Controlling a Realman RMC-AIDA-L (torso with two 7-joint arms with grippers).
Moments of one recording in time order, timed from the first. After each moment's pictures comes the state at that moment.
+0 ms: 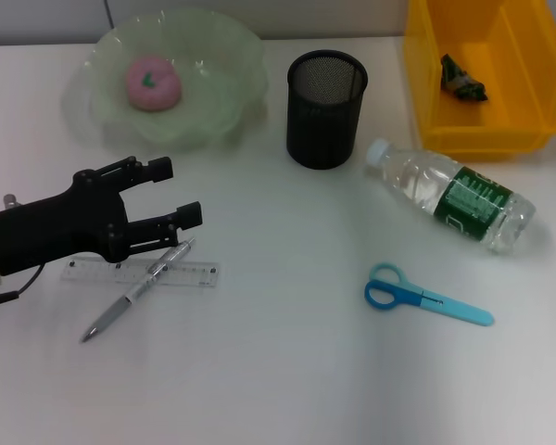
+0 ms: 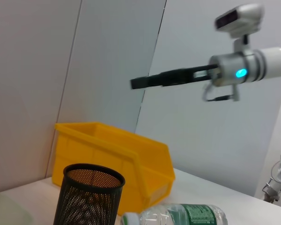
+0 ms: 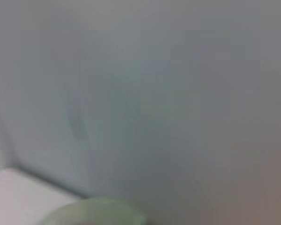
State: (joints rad) left arm -0.40 -1.97 0.95 0.44 1.55 1.58 -1.15; right arm 0.68 2.02 -0.77 -1.04 -2.04 -1.19 1.97
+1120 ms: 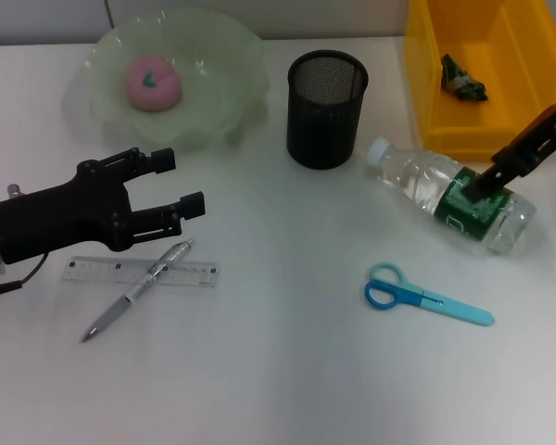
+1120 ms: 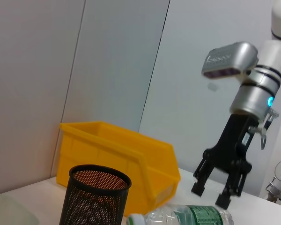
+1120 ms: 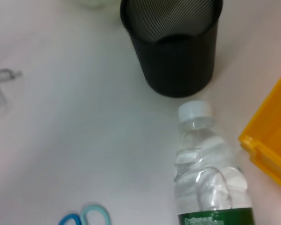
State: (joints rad) left arm -0.43 -1.97 0.95 0.44 1.56 1.56 -1.17; right arm 0.89 1.94 -0.96 -0.87 -2.66 -1.62 2.26
